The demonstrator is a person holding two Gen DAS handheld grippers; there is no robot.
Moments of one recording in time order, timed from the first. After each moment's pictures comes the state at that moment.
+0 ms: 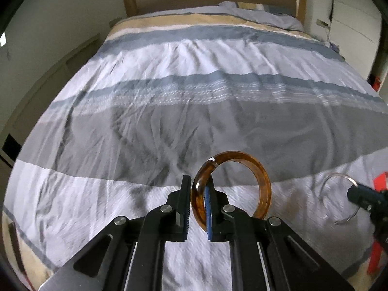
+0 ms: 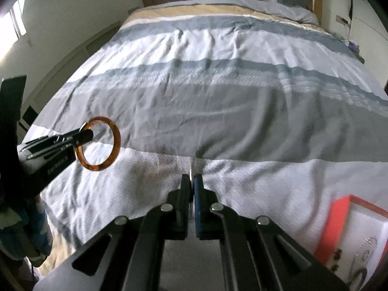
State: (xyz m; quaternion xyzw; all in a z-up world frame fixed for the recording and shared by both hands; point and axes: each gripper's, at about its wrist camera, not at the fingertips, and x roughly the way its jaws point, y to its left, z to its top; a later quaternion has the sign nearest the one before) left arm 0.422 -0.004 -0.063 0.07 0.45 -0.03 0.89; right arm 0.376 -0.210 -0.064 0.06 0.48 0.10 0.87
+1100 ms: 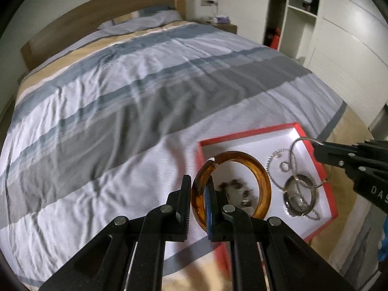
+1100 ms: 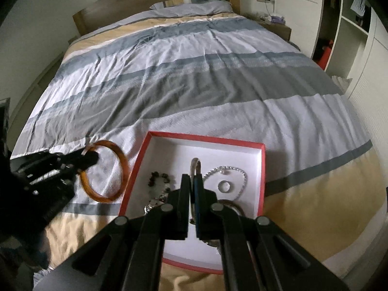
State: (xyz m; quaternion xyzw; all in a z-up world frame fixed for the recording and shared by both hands) left arm 0.296 -0.289 -0.035 0.16 0.43 -0.28 0.84; right arm 0.230 -0.437 -0.020 0.11 0.48 -0.06 0.87
